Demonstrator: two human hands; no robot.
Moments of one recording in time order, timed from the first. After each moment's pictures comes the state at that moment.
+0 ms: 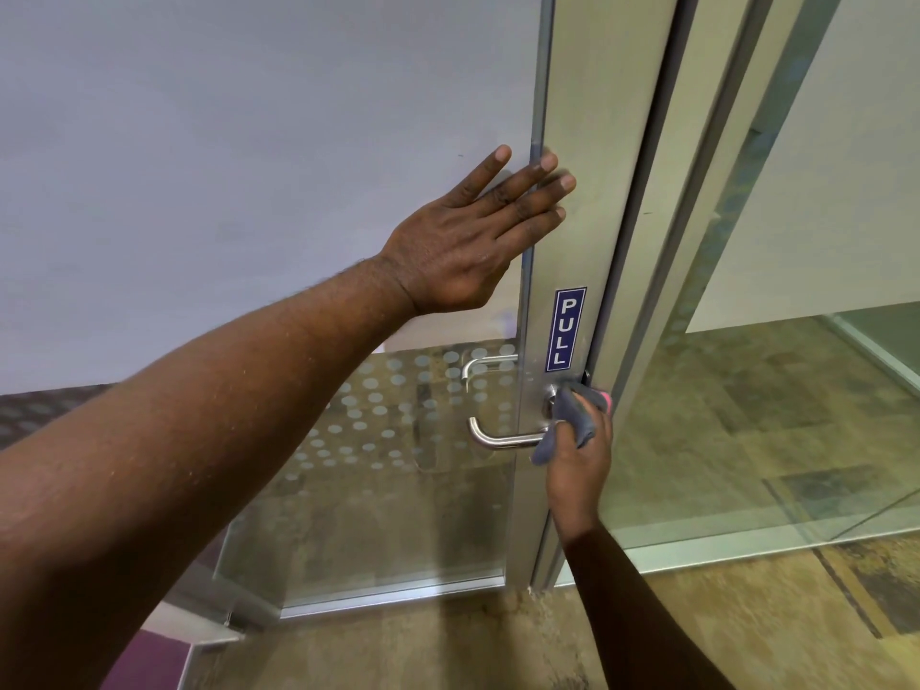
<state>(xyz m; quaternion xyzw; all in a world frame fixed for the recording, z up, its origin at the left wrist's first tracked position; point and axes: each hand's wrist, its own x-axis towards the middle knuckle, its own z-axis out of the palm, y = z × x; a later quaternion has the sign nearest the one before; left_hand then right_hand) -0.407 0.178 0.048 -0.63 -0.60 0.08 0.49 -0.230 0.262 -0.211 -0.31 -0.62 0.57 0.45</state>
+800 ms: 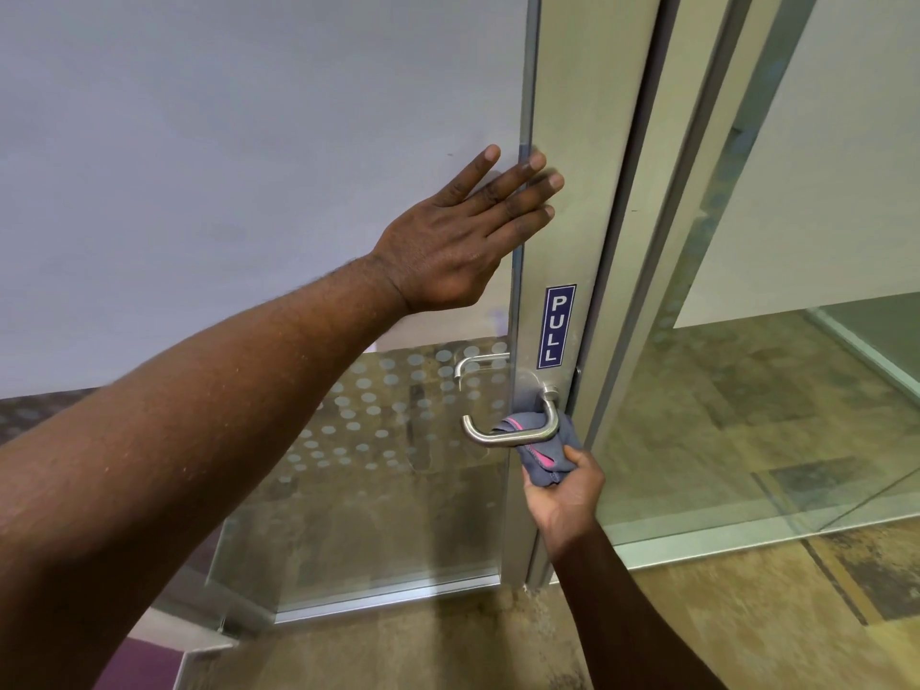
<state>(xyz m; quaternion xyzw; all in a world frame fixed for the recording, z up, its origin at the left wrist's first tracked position) -0.405 0.176 0.048 -0.63 -0.60 0.08 0.49 -0.228 0.254 -0.223 -0.28 -0.05 0.91 0.31</state>
